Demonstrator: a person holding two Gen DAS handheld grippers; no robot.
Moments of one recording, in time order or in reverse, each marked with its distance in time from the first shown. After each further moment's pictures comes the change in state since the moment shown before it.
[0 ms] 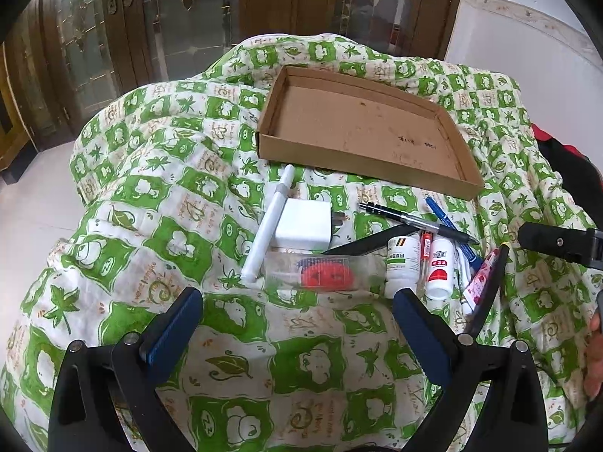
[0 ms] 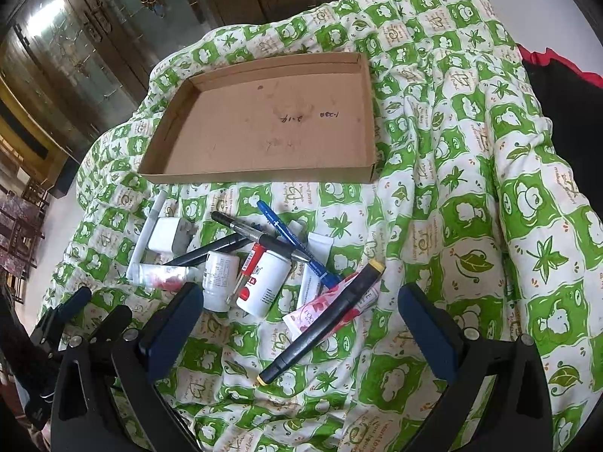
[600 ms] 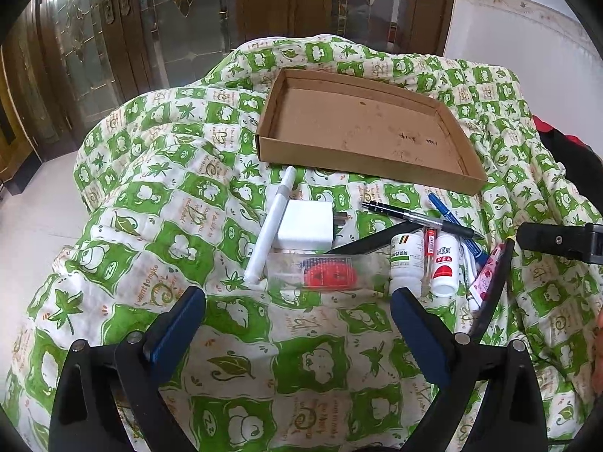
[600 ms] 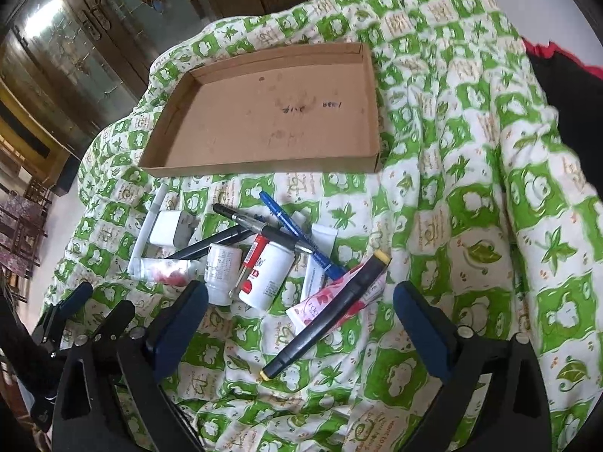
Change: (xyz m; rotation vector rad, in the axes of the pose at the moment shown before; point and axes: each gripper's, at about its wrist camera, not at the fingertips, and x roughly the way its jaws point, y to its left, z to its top) left arm -0.001 -0.002 -0.001 0.033 -0.012 0.024; right arm 0.007 0.000 -0.006 0.024 0.035 0.019
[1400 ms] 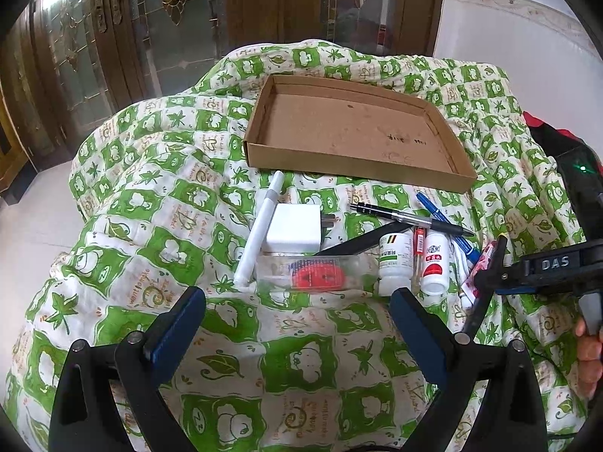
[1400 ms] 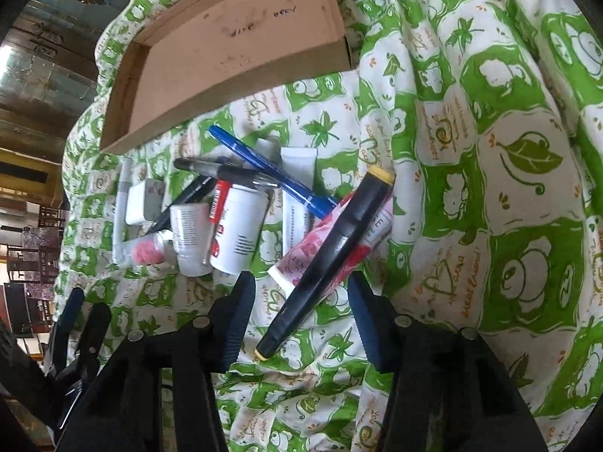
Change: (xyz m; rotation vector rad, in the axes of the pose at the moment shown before) left arm -0.003 -0.010 -0.001 0.035 -0.018 -0.012; right arm 0.058 -0.032 -0.016 0.193 0.247 0.073
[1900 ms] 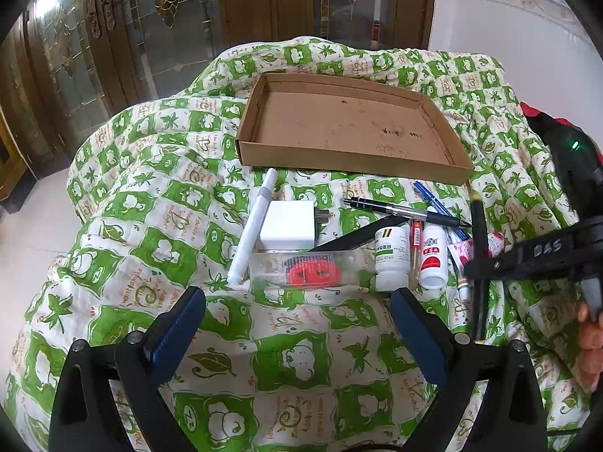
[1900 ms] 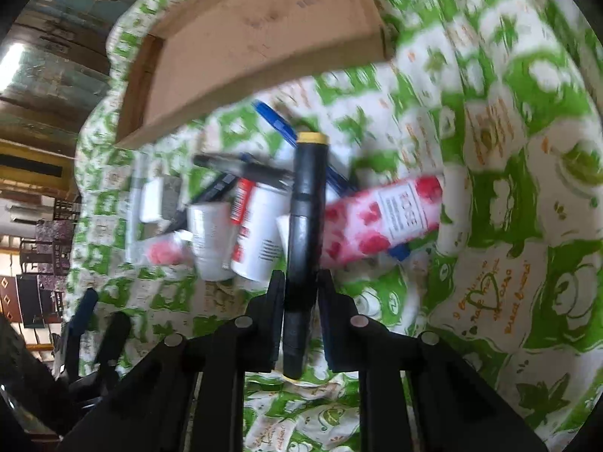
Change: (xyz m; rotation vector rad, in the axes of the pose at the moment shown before) left arm 0.001 -0.007 -0.003 0.028 0.003 0.007; right arm 0.002 0.010 0.003 -0.029 0.000 0.090
